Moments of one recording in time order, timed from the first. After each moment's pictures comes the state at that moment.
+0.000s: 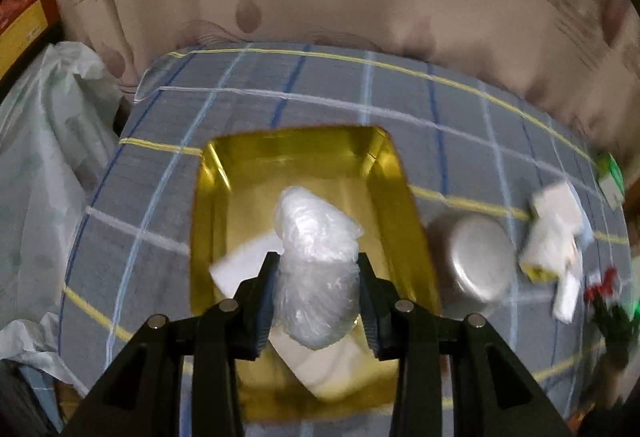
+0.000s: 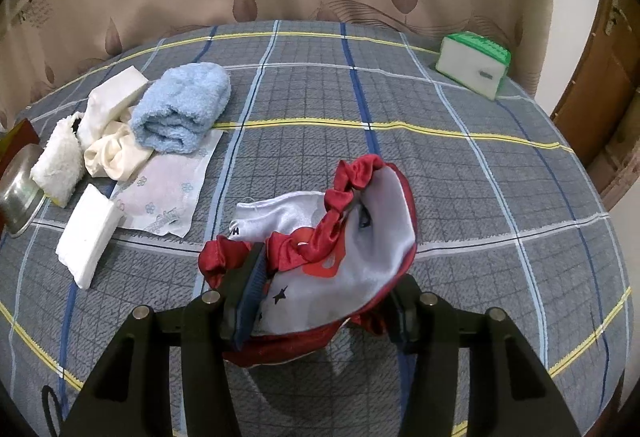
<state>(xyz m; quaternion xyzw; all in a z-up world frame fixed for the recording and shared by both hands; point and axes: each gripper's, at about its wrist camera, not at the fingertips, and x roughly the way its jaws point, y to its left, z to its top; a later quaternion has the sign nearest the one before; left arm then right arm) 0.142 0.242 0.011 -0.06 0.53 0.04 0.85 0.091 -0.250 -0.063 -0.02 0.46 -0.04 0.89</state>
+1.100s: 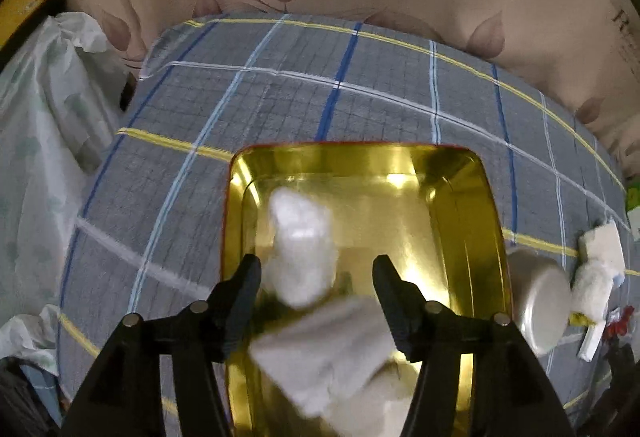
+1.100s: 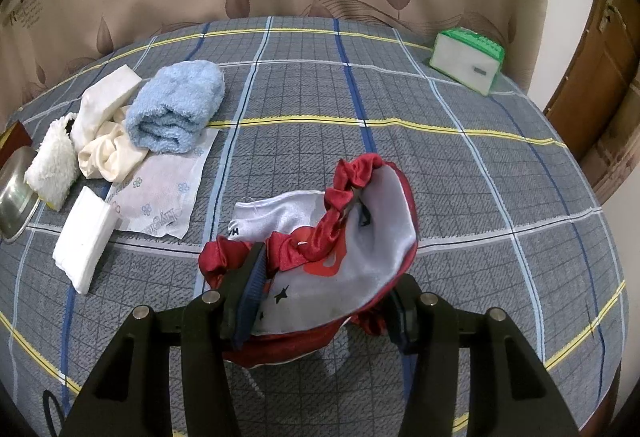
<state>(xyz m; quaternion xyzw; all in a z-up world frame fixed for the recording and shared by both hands) 0.182 0.288 -0.024 -0.08 0.56 0.08 0.82 0.092 -0.245 -0.063 -0.02 0.46 -0.06 0.89</state>
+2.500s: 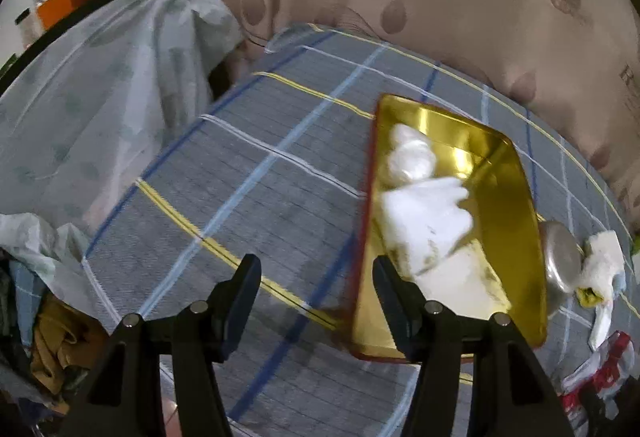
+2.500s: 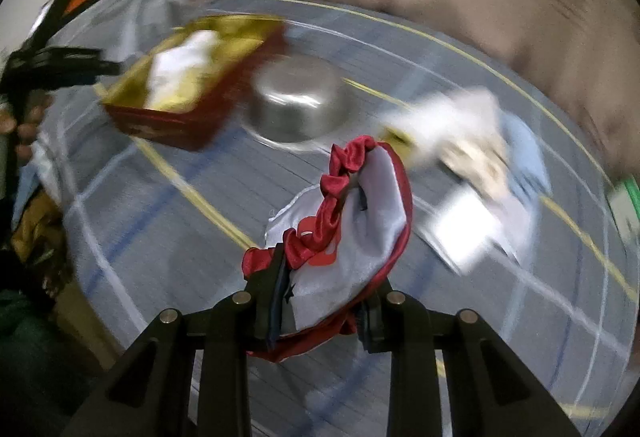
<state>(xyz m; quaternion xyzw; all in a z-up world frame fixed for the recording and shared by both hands) 0.030 0.325 -0.010 -0.15 0.48 0.20 0.84 0.024 -0.029 -0.009 -0.16 0.48 0.24 0.83</state>
